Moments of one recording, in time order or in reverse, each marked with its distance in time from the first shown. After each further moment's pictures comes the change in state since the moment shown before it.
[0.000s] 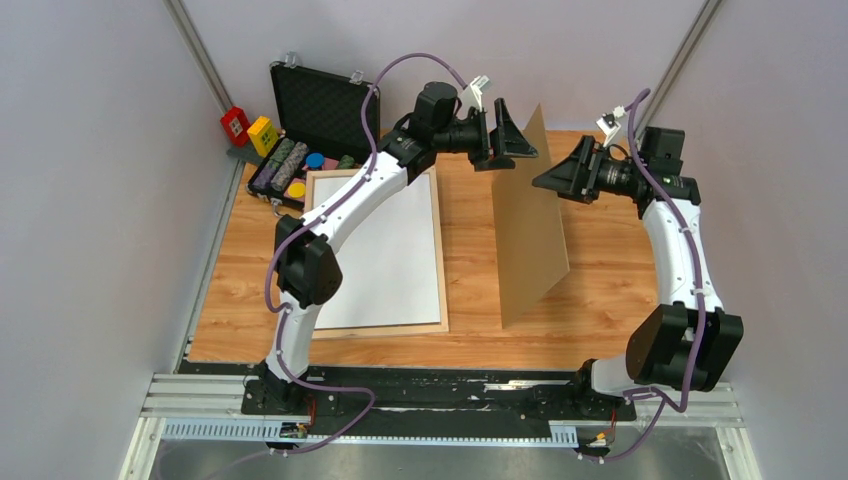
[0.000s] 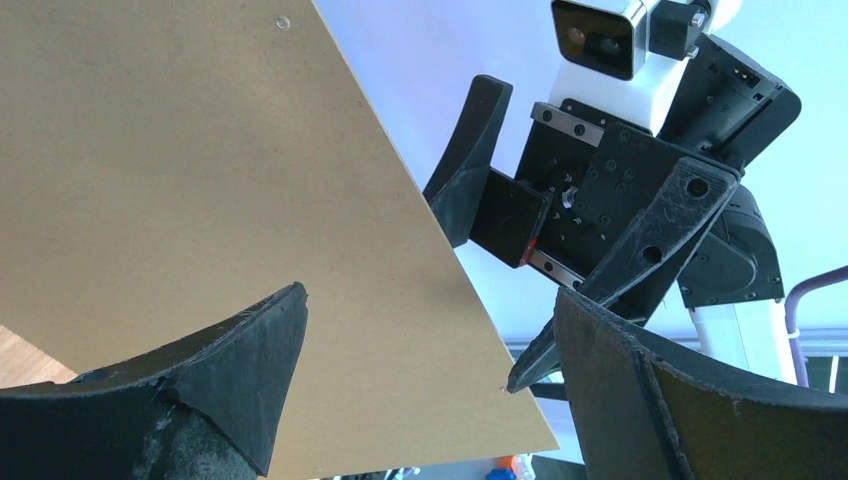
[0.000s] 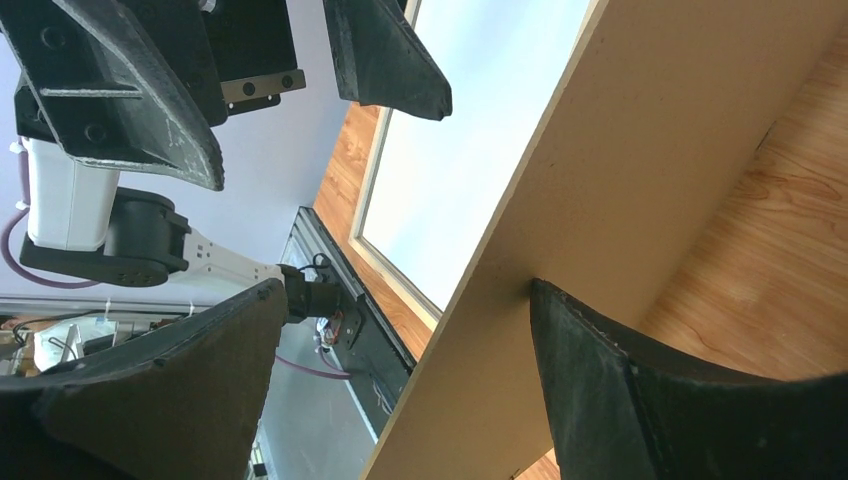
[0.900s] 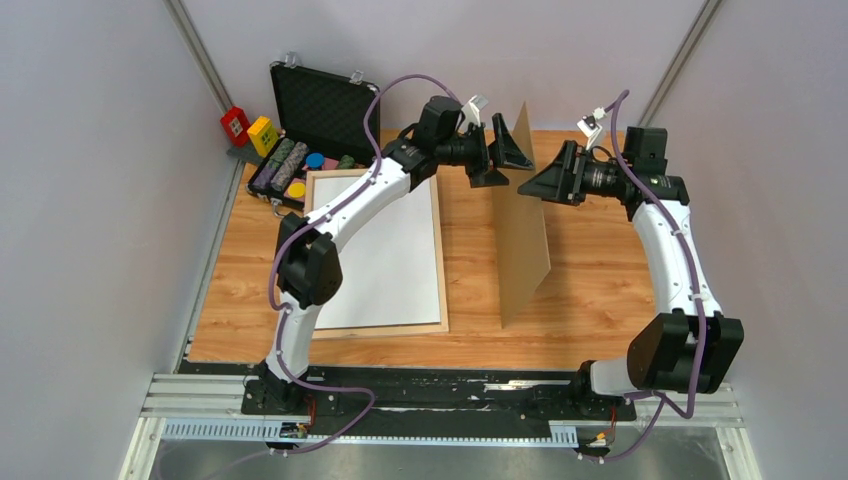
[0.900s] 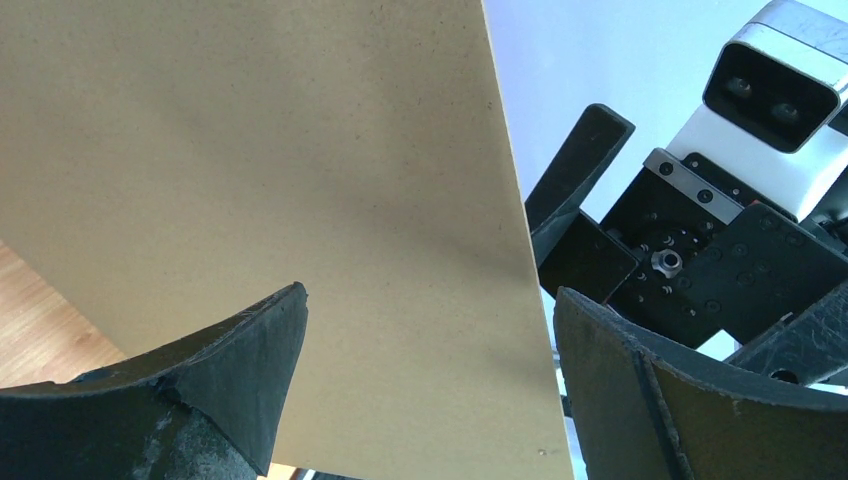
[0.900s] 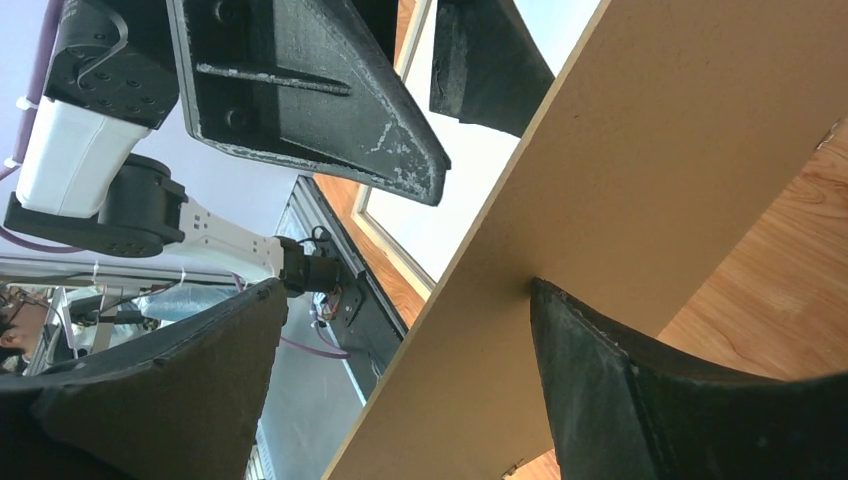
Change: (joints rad) left arm -0.007 -0.002 -0.093 -0.033 -0.052 -0.063; right arm 0.084 -0.021 0.000 -0.028 0.028 -0.030
